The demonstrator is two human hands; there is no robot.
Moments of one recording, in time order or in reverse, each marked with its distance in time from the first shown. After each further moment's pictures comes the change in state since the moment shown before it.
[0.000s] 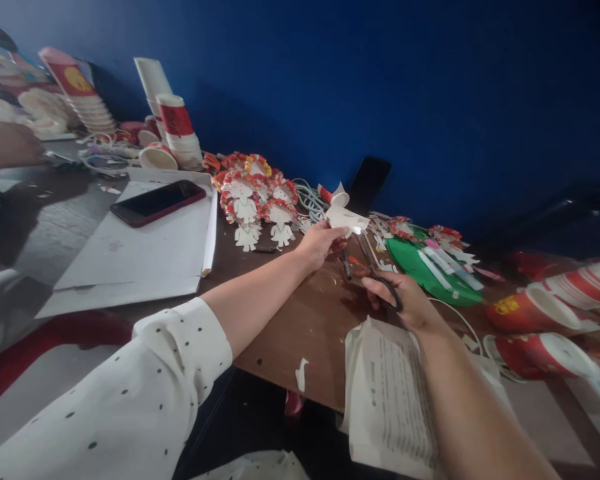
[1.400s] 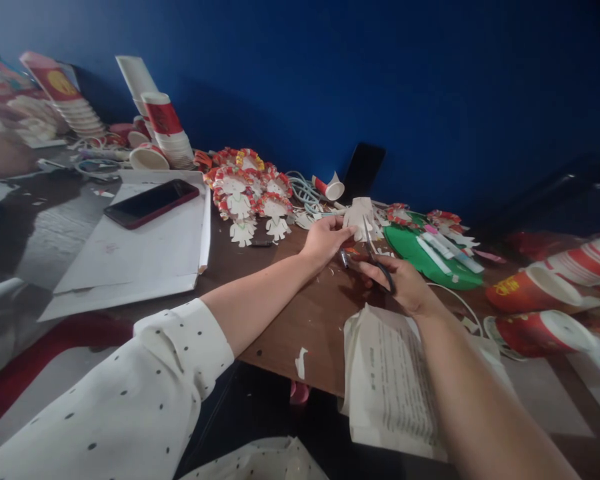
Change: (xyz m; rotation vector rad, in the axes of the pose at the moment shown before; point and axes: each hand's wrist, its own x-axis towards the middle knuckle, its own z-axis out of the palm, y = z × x) left_hand -0.012 -0.017 0.014 0.192 -0.023 0.123; right_hand 0.000 -0.008 0.004 0.050 0.040 -0.011
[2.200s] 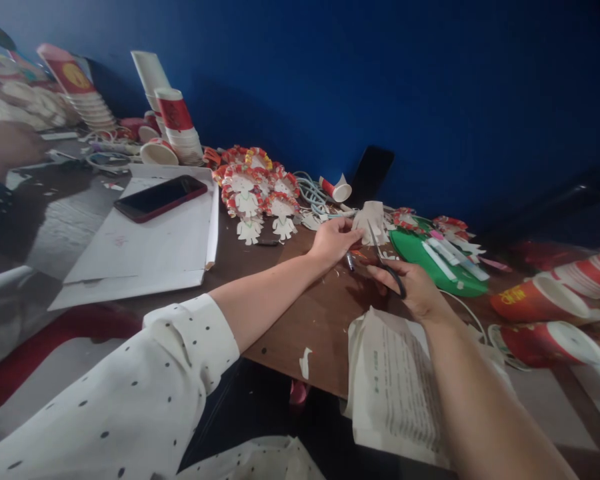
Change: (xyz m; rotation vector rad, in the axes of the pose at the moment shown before) left_hand -0.001 0.003 0.002 0.079 0.007 0.014; right_hand 0.000 -0.001 -0.005 -0.154 0.019 -0.056
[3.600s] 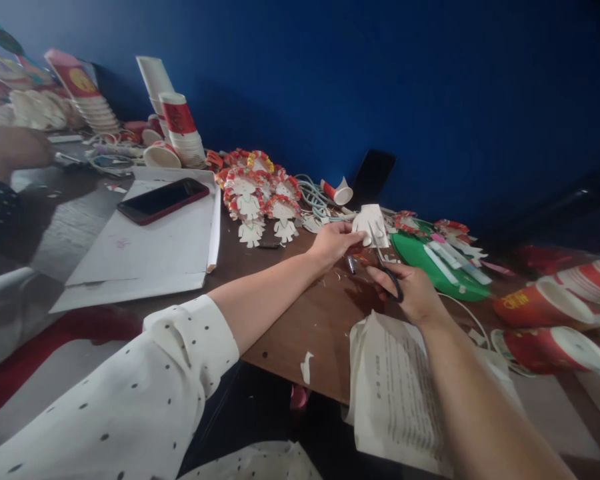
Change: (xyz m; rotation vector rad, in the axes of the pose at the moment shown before) left_hand 0.001 0.005 -0.001 -0.077 -0.050 -0.131; right_hand -0.004 -0.010 0.008 -0.034 0.086 0.001
